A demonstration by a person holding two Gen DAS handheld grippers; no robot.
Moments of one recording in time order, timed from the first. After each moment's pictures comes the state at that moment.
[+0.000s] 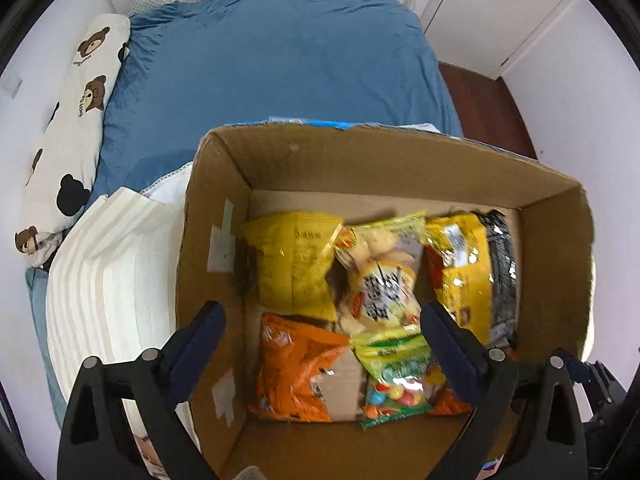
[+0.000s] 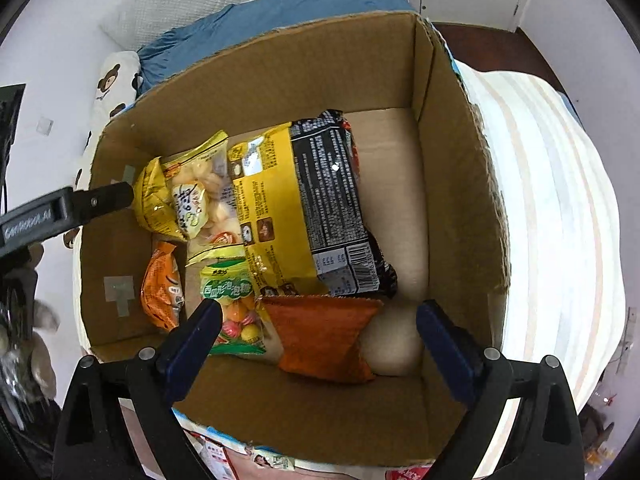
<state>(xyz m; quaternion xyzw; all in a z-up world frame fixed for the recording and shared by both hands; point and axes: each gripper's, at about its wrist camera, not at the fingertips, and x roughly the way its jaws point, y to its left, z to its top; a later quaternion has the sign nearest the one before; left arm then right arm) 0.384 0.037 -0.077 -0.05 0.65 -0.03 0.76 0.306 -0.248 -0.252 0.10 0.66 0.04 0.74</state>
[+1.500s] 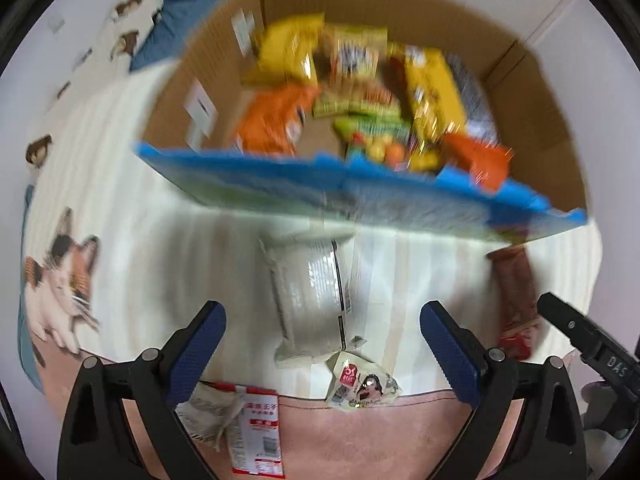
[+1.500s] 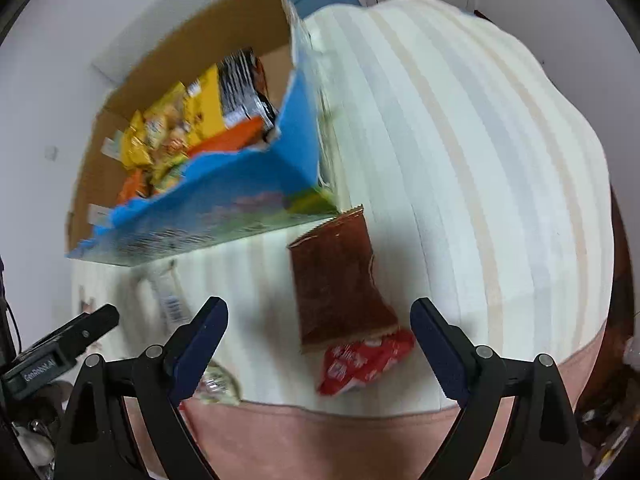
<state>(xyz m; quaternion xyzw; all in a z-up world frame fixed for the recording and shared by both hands) 0.175 0.001 -0.118 -0.07 0.65 0.00 0.76 0.138 -0.319 -0.276 0.15 0.62 0.01 0.77</state>
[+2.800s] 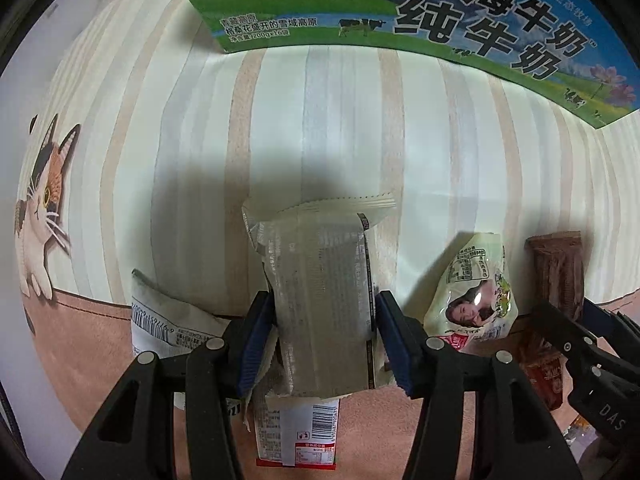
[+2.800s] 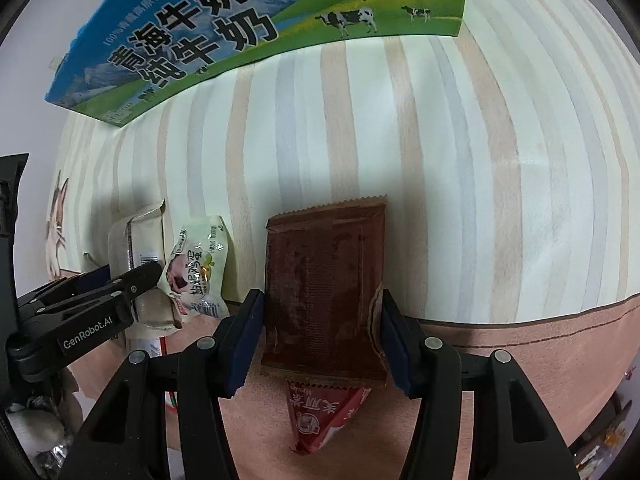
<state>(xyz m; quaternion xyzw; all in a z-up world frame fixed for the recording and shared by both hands) 0.080 0.023 -0.204 -0.01 0.71 0.02 0.71 0.062 -0.227 -0.354 0.09 0.69 0.07 0.72</state>
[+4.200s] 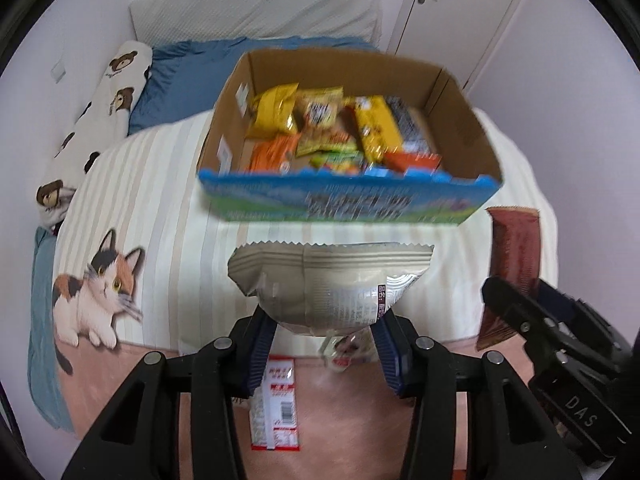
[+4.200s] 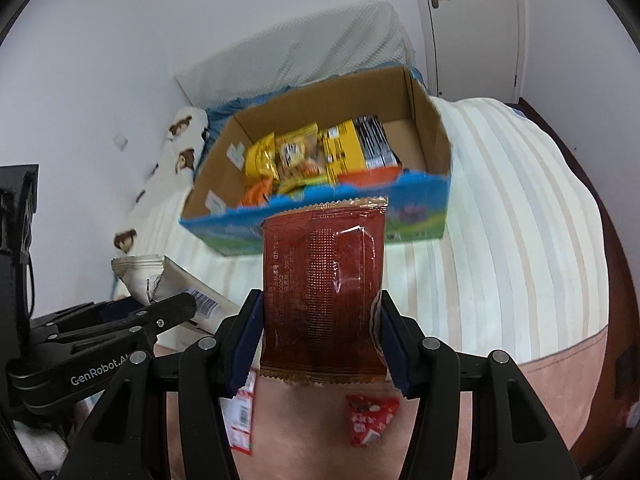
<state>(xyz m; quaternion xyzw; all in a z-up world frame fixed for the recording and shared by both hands) 0.092 0.005 -0.010 -0.04 0.57 -0.05 0.82 0.045 -0.227 -0.173 0.12 0.49 0.09 0.86</state>
